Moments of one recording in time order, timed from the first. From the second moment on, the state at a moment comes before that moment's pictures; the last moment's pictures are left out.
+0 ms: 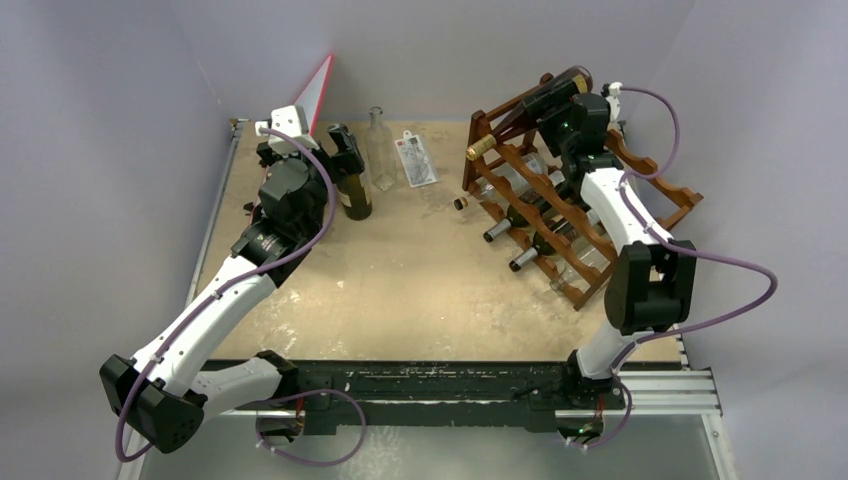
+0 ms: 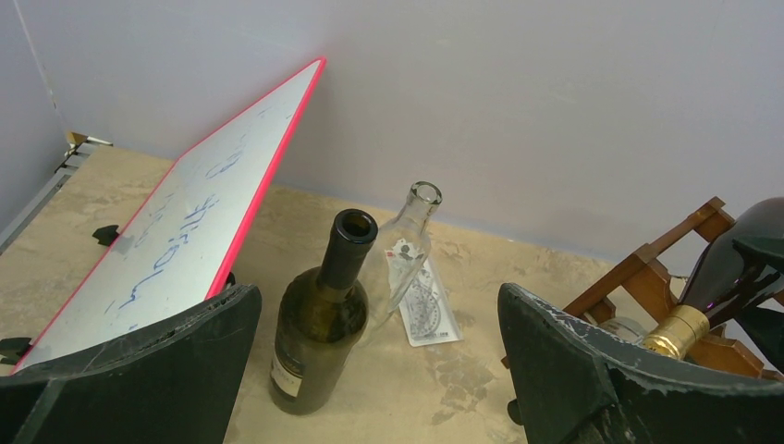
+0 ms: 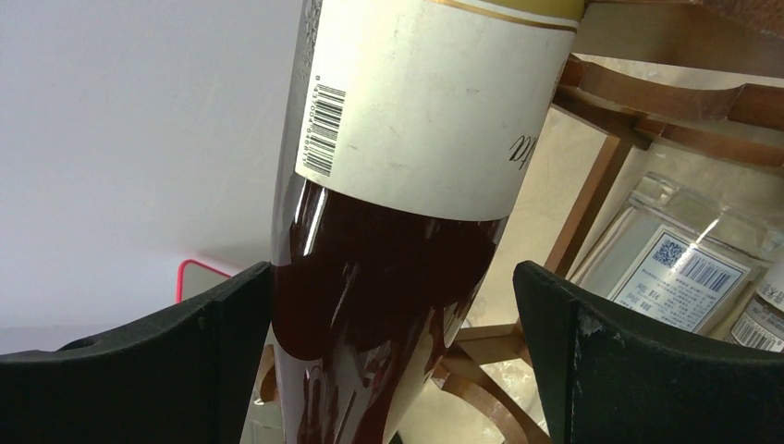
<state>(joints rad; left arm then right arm) -0.55 1.09 1.09 0.03 -0.58 -0.30 0.08 1.68 1.41 -0.01 0.06 1.00</state>
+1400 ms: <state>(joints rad) -0.55 1.10 1.09 0.03 -0.56 -0.31 0.08 1.71 1.16 0.54 0.07 1.23</state>
